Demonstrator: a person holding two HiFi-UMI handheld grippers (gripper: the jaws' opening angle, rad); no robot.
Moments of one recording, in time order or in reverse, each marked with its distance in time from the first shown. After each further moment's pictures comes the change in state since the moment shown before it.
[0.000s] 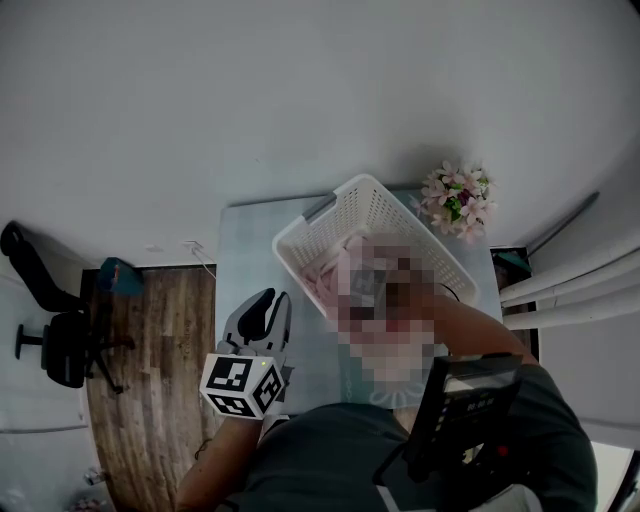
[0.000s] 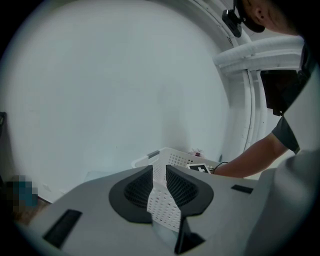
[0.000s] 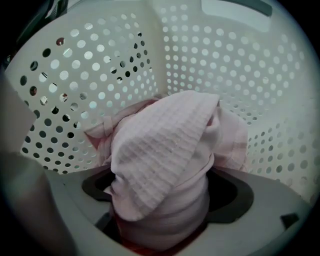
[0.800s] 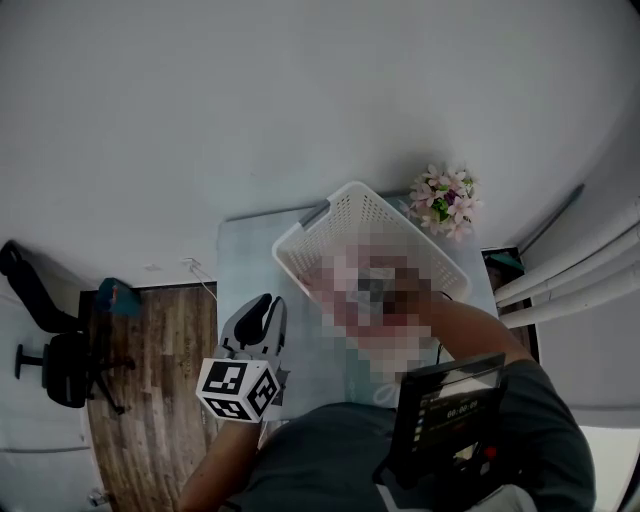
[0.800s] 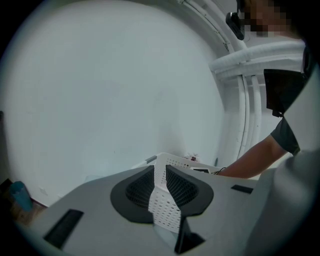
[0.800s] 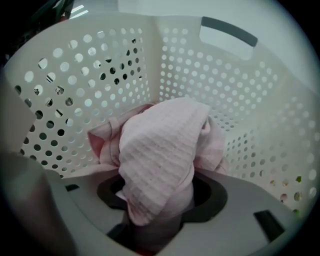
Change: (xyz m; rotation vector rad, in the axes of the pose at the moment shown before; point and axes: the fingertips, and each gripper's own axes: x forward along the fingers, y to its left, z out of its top) left arm -0.023 -0.001 0.011 0.010 -0.041 -0.041; right arm -0.020 -0.005 0.005 0.018 -0.078 -0.173
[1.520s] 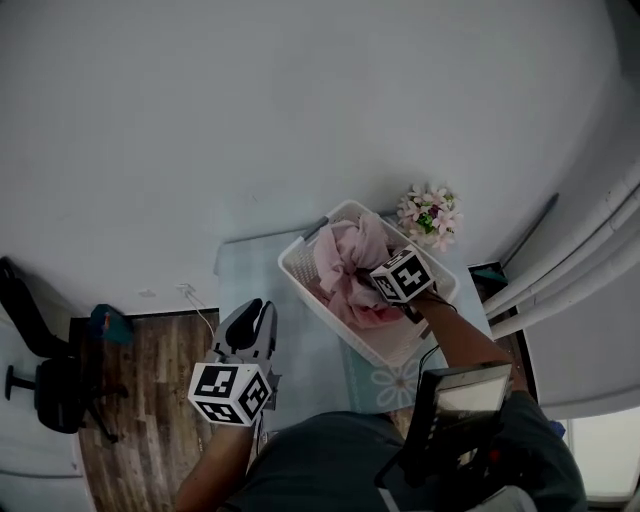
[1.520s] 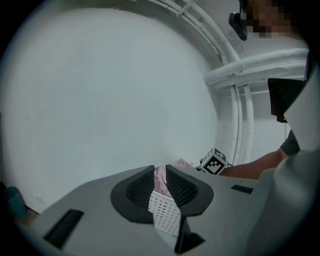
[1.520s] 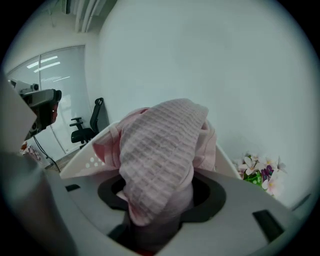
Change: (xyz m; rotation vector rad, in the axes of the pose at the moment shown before) left arm -0.037 0.018 0.036 0.017 -0.098 -0.055; right arm -0.144 -0.059 0.038 0.468 -0.501 -0.254
